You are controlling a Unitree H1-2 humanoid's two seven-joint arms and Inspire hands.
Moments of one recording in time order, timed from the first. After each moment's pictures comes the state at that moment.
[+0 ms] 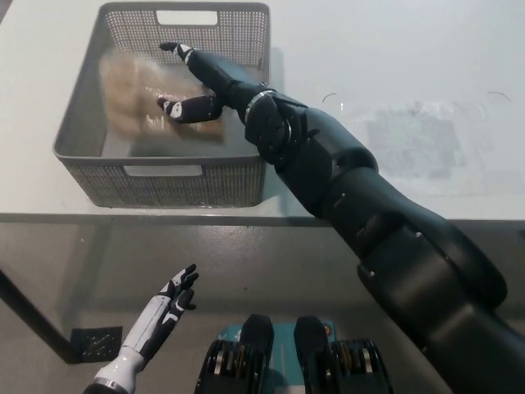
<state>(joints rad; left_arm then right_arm) -0.18 0.23 -0.18 0.52 0.13 -0.43 -0.04 -1.37 0.13 0.40 1.41 -0.42 -0.20 -0.03</state>
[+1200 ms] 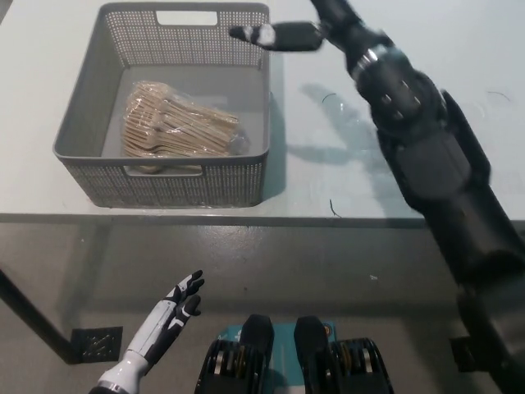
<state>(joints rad) -0.18 0.23 -0.21 0.53 0.14 -0.43 -0.04 -1.03 -0.10 0.13 0.63 -0.28 -0.16 0.08</state>
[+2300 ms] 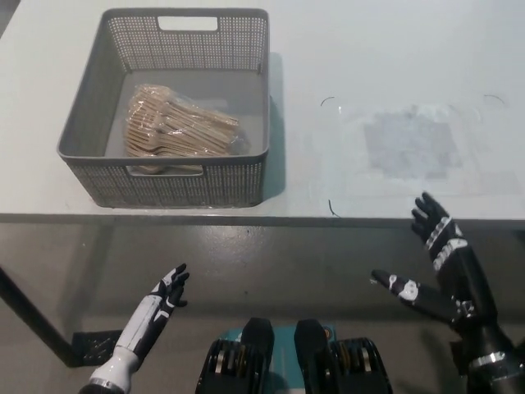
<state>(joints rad) -0.19 0.21 -0.14 0.56 0.10 -0.43 -0.04 -0.07 -0.07 -0.02 0.03 0.13 -0.12 0.15</state>
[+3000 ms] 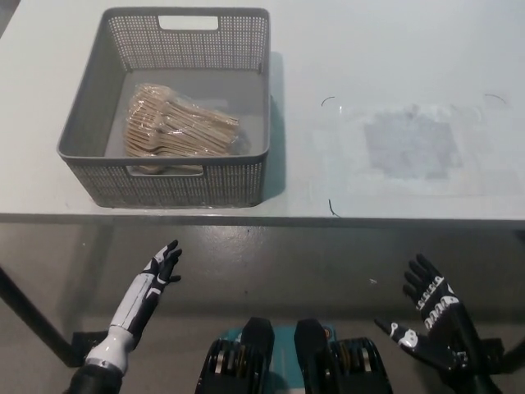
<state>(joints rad) -0.23 0.20 -0.10 0.56 0.07 -0.43 -0.04 0.03 -0.05 -0.02 0.14 0.23 -0.15 0.19</state>
